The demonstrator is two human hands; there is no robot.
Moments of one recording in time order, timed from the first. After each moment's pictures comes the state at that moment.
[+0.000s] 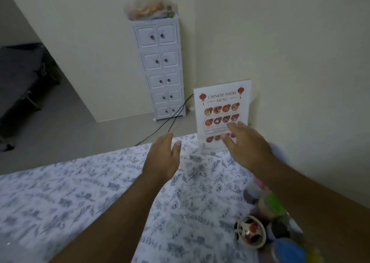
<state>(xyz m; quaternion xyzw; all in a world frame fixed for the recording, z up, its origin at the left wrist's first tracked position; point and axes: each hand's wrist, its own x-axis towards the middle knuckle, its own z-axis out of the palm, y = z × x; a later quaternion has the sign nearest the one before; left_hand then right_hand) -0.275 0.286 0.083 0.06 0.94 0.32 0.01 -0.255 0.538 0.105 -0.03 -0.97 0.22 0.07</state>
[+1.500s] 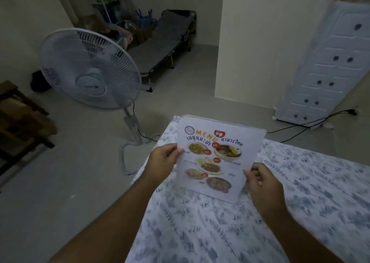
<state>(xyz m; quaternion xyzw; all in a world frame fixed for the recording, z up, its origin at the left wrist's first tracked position) -0.132 -0.331 0.044 -0.19 0.78 0.59 -0.11 -0.186 -0.042 0.029 0.07 -0.86 0.50 -0.02</state>
